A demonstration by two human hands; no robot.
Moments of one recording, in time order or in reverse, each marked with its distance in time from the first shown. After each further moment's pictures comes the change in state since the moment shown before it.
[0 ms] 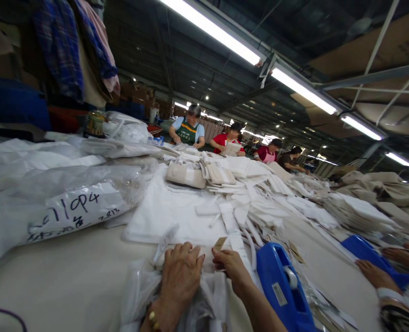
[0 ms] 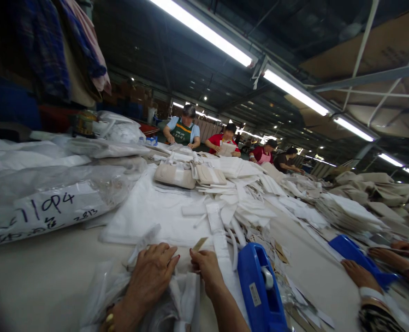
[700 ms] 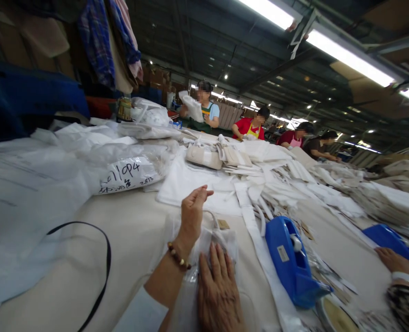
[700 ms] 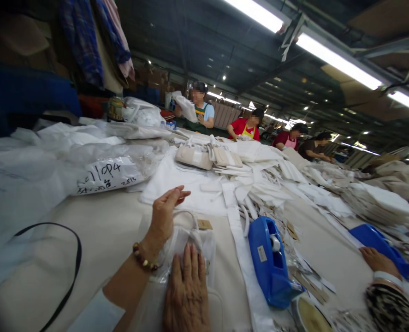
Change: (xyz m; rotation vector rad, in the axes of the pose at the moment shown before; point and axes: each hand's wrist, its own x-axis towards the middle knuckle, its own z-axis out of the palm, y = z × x) left_hand 0.005 0.012 -0.050 -0.896 0.385 -0.204; right_hand -0.146 0.070 0.042 -1.190 0.116 -1.032
